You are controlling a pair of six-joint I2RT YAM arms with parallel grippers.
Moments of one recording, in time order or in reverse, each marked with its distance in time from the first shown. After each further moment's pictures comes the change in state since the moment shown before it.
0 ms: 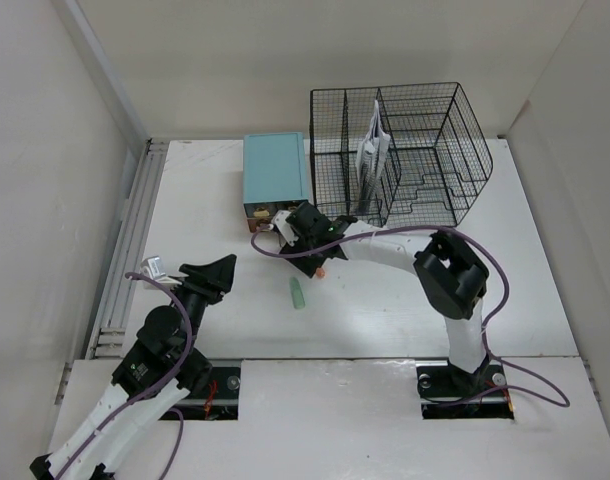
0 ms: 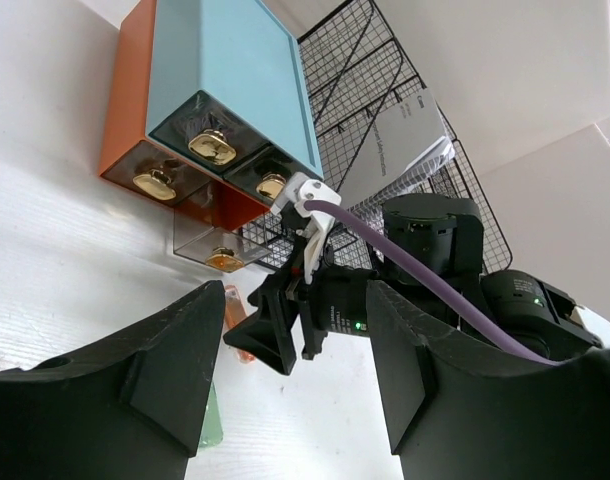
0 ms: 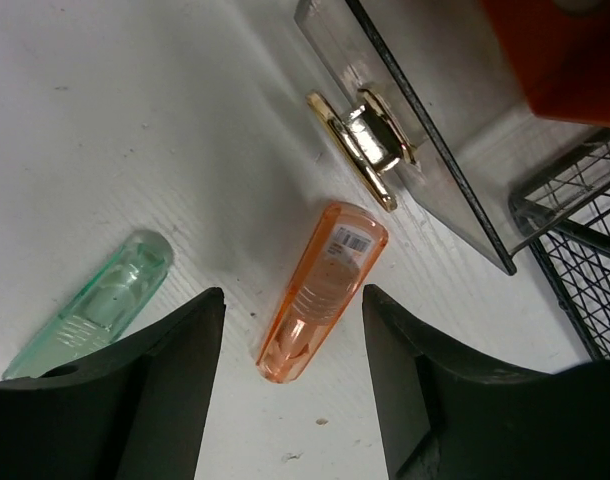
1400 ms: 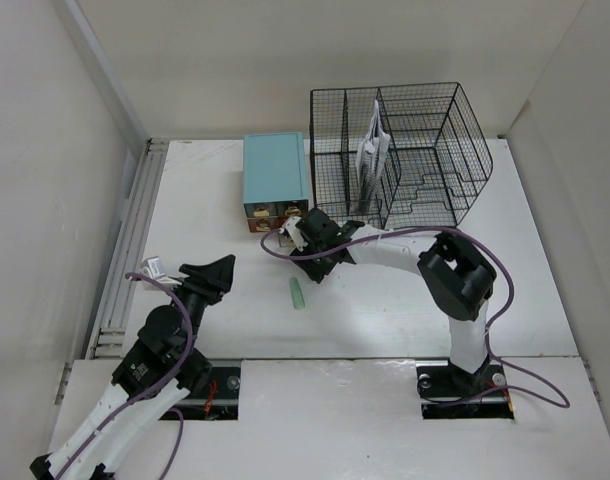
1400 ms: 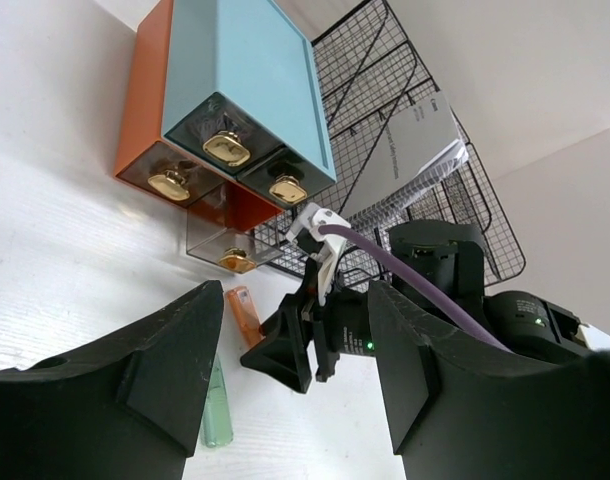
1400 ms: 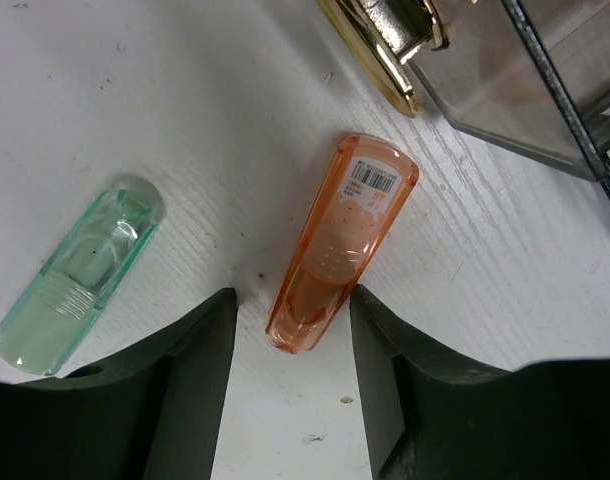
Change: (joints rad) left arm 0.000 0.000 0.000 -0.016 -0.020 0.001; right arm -0.023 -0.038 -0.114 0.026 -0.050 0.068
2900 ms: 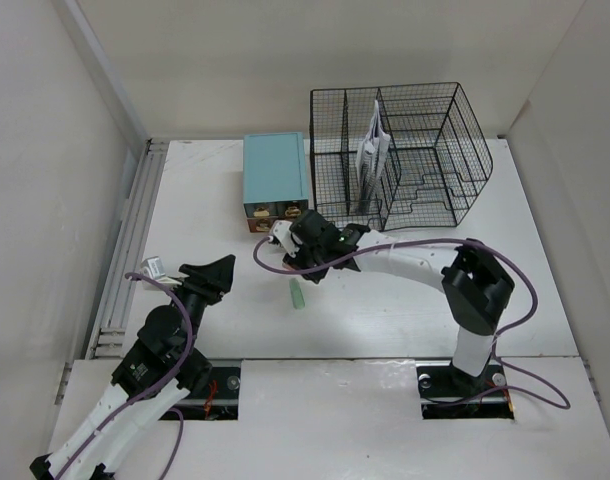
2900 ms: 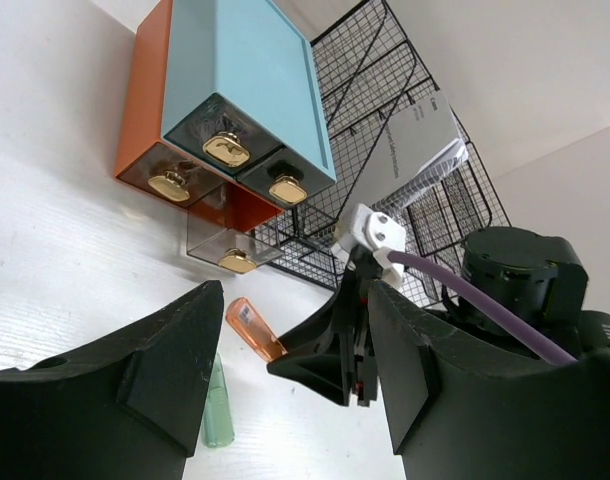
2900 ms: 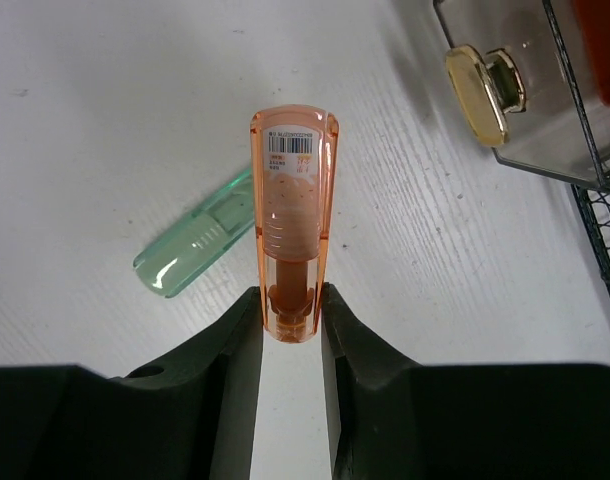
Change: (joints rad) left arm 0.000 0.000 0.002 -0.003 0.002 0.008; right arm 0.079 -0.124 0.007 -0.041 -0.036 -0.087
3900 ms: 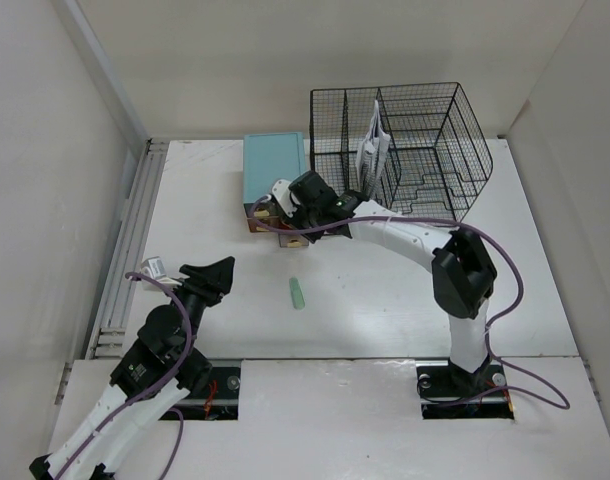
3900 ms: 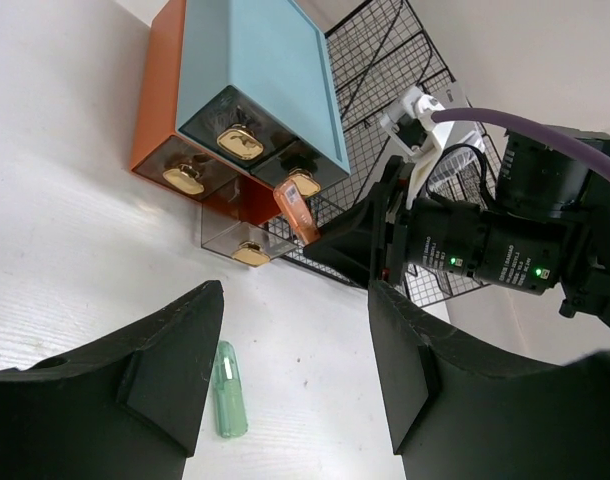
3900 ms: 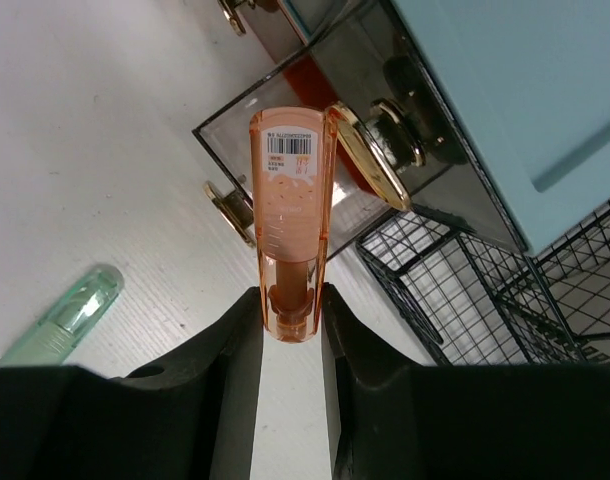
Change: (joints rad) left arm 0.000 0.000 0.011 -0.045 -0.003 0.004; right arm -0.109 0.127 0.305 -0.075 0.108 -0.094
